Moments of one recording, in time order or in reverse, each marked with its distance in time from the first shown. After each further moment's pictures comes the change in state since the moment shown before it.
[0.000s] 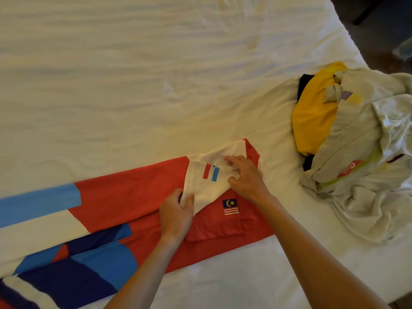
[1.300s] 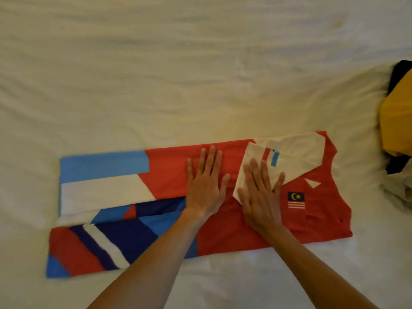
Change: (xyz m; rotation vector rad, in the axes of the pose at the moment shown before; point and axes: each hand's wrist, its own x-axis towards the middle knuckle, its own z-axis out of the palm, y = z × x) left_hand 0.042 -0.080 -0.054 0.809 -0.088 0.351; right_hand -0.060 -0.038 0.140 -0.518 0.152 -0.304
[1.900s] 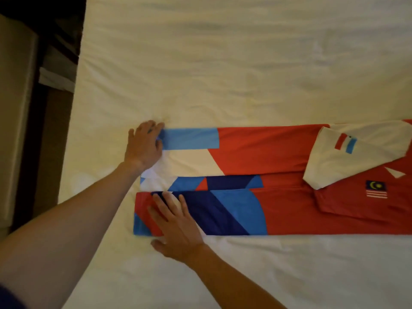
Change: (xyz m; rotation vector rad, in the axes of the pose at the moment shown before) left_hand -0.049 -0.310 -0.135 0.167 -0.005 -0.262; right_hand -0.072 -0.351 0.075 0.290 -0.356 -0.614
